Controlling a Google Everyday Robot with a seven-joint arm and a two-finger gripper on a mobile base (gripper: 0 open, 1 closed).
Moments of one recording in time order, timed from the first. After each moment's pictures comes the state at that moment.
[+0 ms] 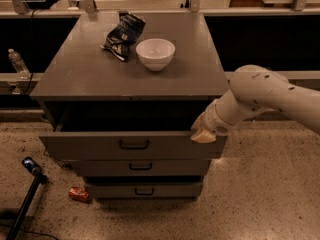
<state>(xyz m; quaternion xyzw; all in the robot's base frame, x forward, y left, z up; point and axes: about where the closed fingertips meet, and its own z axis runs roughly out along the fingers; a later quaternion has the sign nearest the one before) 0.556 -0.125 0.694 -0.63 0.74 0.10 0.21</state>
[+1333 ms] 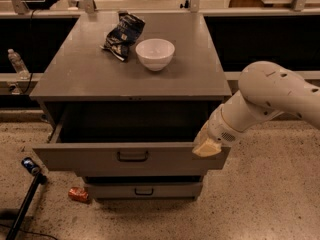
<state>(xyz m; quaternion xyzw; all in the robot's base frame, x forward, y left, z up) 0.491 -0.118 0.727 -0.61 0.76 0.13 0.18</state>
